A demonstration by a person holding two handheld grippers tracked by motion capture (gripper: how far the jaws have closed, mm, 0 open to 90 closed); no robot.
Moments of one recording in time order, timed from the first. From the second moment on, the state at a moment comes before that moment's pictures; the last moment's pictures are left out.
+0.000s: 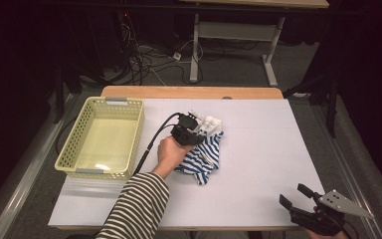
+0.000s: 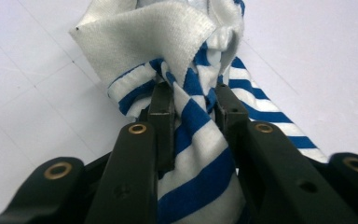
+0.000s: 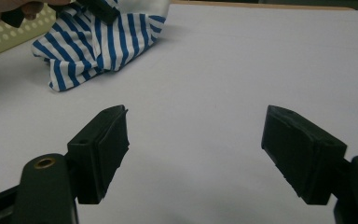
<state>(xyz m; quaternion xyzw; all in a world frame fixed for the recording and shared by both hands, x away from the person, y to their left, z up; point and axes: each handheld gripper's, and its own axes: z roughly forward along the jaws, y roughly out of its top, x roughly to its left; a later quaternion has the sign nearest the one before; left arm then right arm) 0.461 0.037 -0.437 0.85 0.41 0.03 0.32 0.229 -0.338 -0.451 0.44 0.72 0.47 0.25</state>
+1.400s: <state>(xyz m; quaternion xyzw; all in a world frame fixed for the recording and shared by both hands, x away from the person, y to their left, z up) 0.452 0.059 -0.415 0.84 0.41 0.05 0.34 0.230 -0.338 -0.451 0.45 0.72 0.47 0.25</state>
